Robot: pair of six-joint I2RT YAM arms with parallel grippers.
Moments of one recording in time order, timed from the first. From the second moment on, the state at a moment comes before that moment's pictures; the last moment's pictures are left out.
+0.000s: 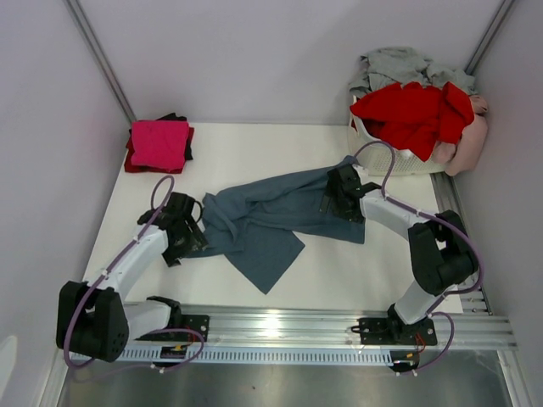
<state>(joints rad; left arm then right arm) -0.22 1.17 0.73 -0.87 -0.20 -0.78 0.45 1.66 1.06 -0.45 0.28 0.67</state>
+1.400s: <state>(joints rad) 0.12 1.35 0.68 -0.64 0.07 -0.79 0.46 1.56 0.98 -0.40 0.23 0.65</state>
